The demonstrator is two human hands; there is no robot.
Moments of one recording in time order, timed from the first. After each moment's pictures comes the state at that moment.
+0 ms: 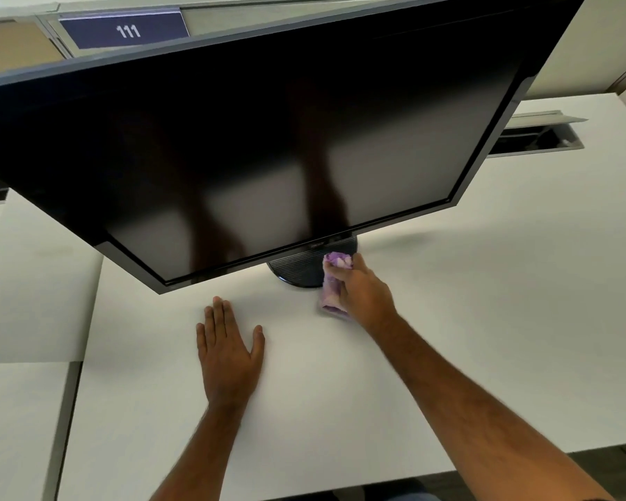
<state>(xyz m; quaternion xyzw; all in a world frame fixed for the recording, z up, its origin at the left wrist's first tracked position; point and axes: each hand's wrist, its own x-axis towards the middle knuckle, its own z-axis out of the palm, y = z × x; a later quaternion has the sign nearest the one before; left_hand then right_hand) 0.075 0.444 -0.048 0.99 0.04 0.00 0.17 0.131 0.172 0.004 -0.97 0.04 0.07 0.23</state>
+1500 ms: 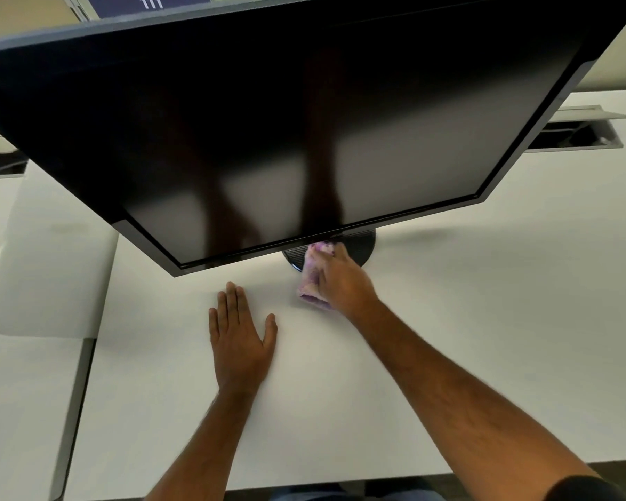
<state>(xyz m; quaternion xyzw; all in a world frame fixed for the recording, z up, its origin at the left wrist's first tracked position) 0.076 0.445 -0.050 0.99 0.04 0.00 0.16 0.158 0.227 0.015 -0.96 -0.01 0.13 0.23</state>
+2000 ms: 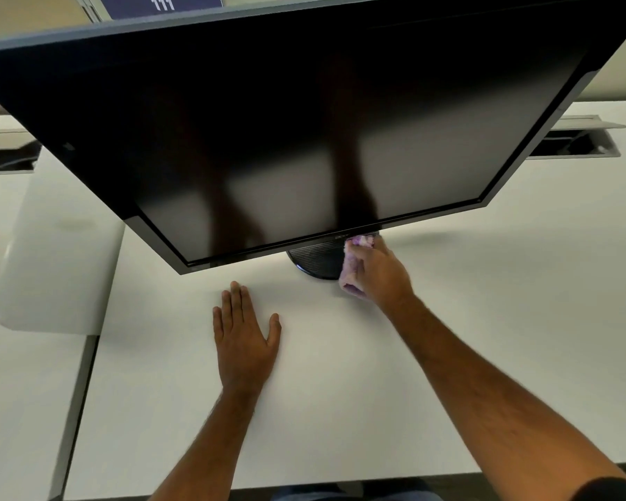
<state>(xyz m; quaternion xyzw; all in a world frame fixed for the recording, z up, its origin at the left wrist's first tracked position) 0.075 0.446 -0.048 0.99 0.04 -0.01 0.17 0.162 0.175 0.005 -0.97 0.05 0.07 0.23</state>
